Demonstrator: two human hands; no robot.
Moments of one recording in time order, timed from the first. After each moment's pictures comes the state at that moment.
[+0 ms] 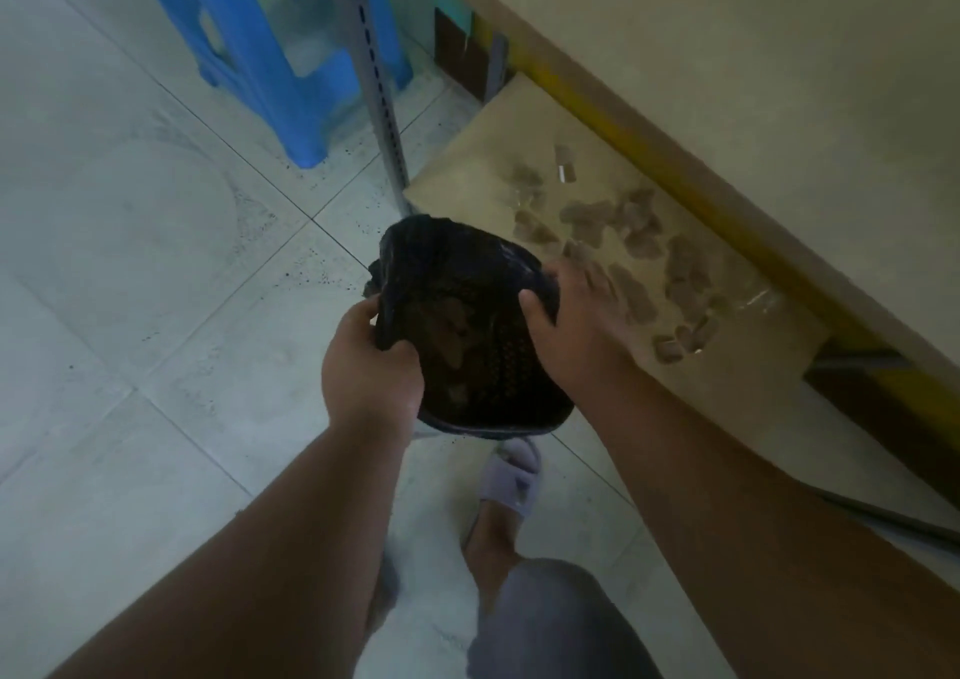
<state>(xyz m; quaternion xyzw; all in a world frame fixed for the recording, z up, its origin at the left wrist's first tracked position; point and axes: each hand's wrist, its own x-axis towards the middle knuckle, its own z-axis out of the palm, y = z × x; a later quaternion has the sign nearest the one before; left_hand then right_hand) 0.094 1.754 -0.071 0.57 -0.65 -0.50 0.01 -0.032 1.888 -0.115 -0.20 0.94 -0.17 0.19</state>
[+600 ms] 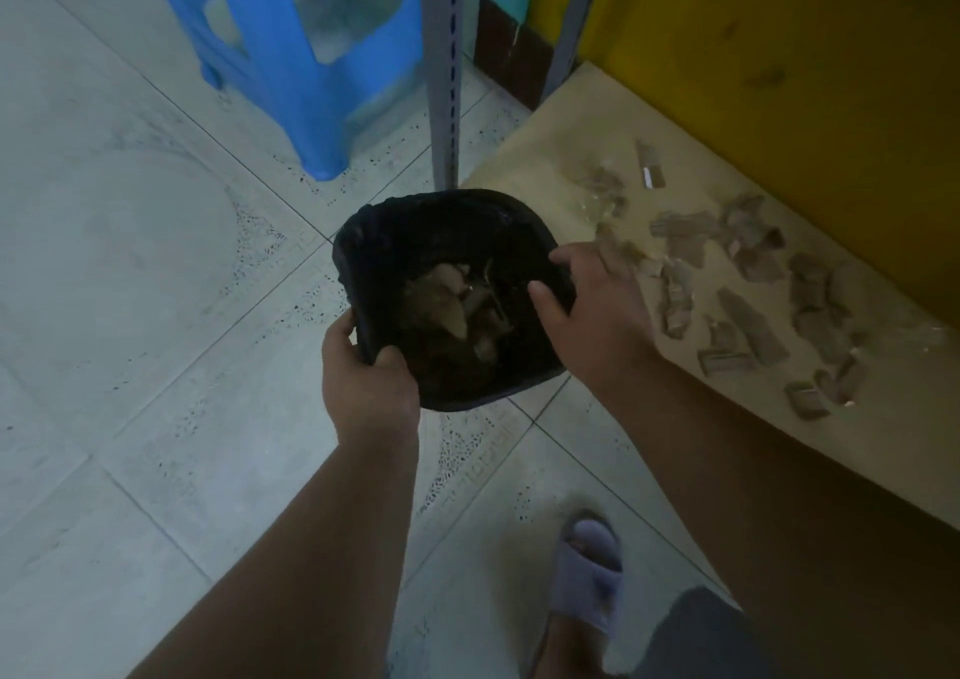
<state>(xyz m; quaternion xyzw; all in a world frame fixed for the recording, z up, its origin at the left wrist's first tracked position) 0.092 1.663 -0.263 0.63 -0.52 -0.56 0.13 -0.047 1.789 -0.275 -0.26 0.93 -0.22 0.10</state>
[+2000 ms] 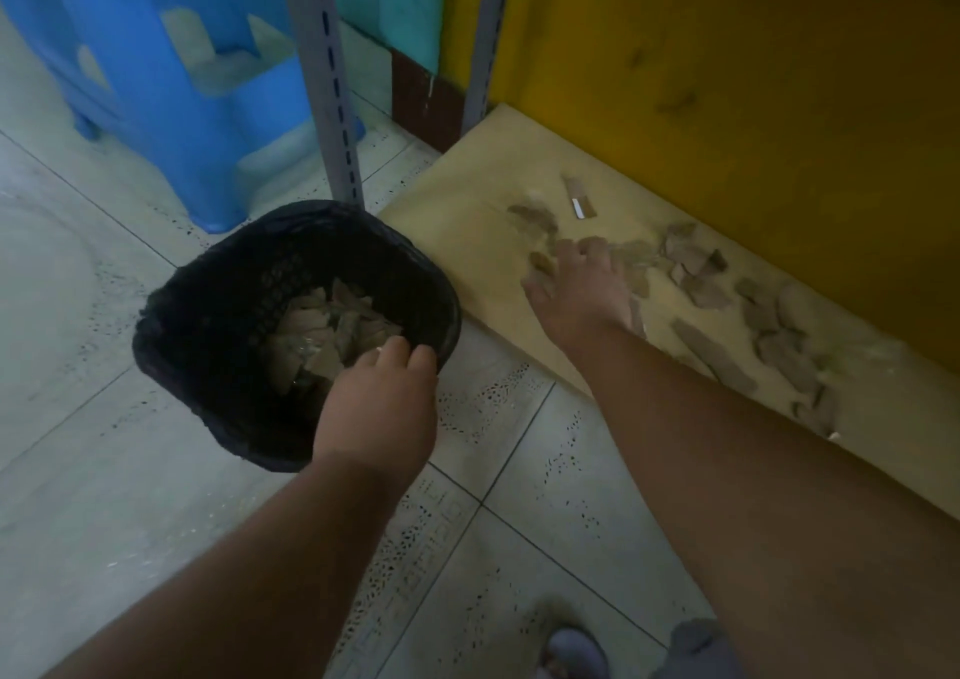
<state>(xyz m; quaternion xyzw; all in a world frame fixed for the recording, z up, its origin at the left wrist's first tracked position) 0.030 1.689 -0.382 0.17 -0.98 -0.14 -0.02 -0.163 1.823 -0.397 -0.17 0.98 -0.05 0.02</state>
